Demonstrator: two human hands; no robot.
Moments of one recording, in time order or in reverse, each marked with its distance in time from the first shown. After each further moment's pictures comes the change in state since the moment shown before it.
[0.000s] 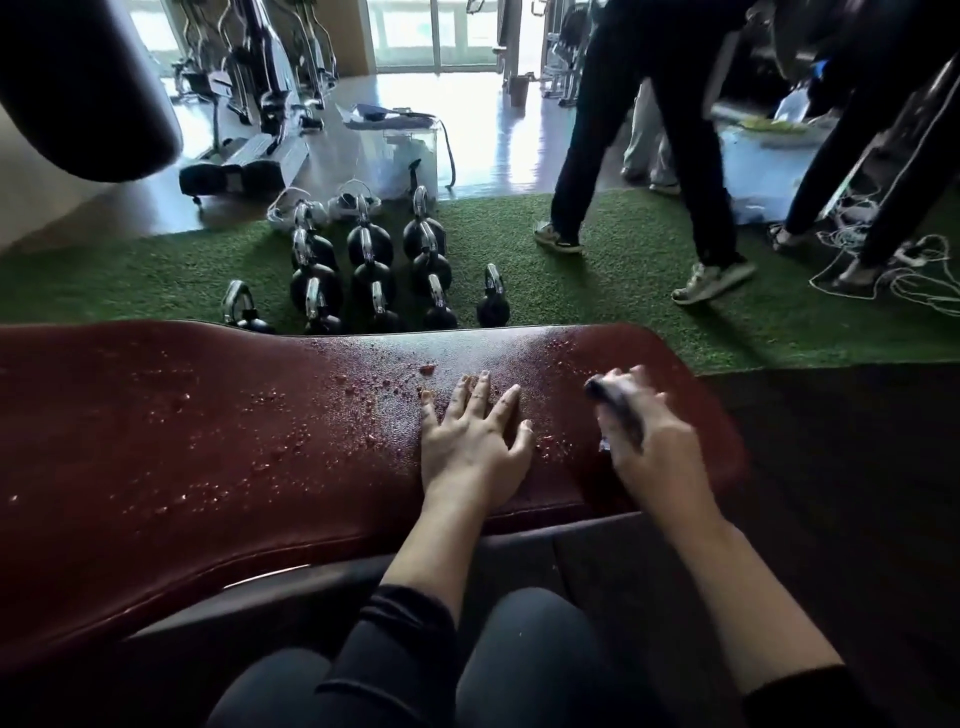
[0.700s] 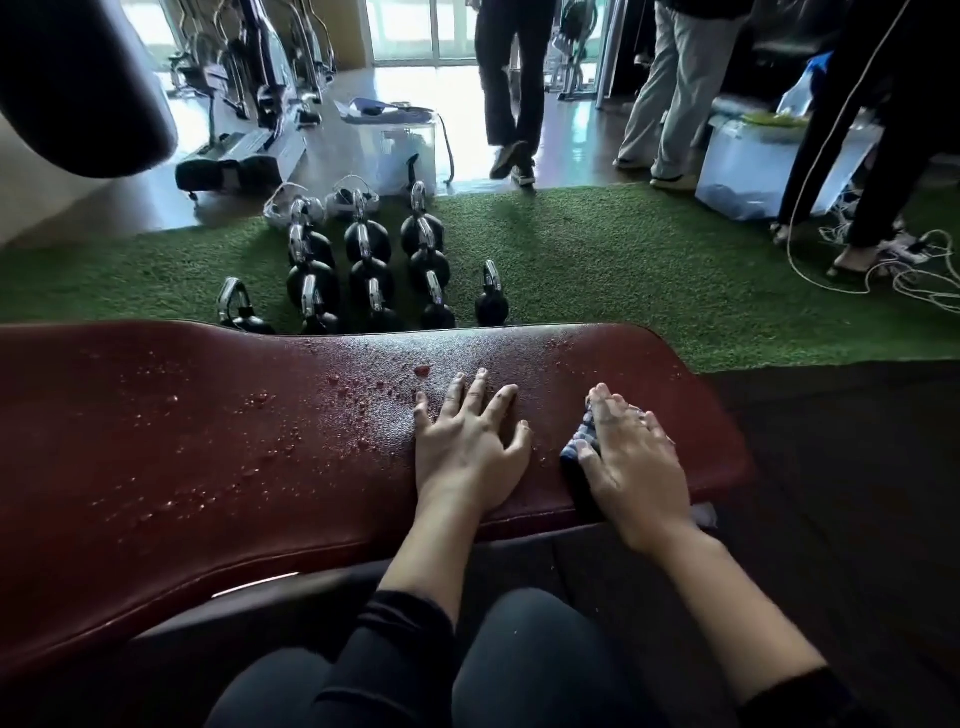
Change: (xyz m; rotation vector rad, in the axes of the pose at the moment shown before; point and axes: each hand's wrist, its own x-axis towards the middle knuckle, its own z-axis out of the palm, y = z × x) left_hand 0.002 0.001 0.000 0.005 0.043 0.004; right_hand -0.010 0.007 0.016 -0.414 -0.308 0.056
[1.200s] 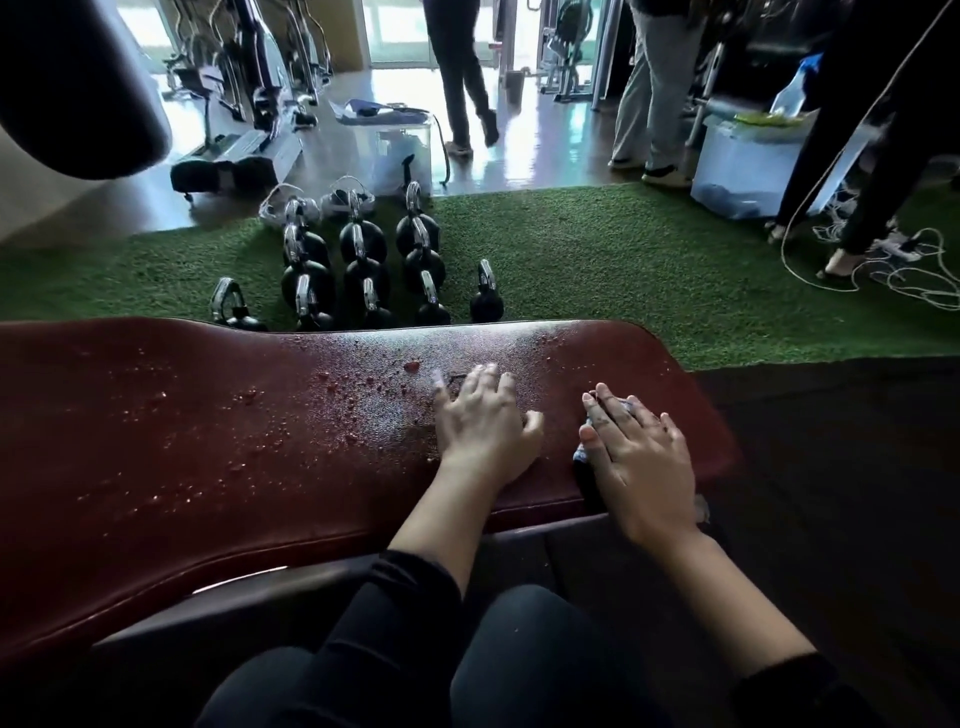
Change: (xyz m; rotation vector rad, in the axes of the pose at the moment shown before) left_hand 0.015 0.027 -0.008 0.047 -0.063 0.025; right_hand -0.001 0.021 0.011 -0.082 0.142 0.059
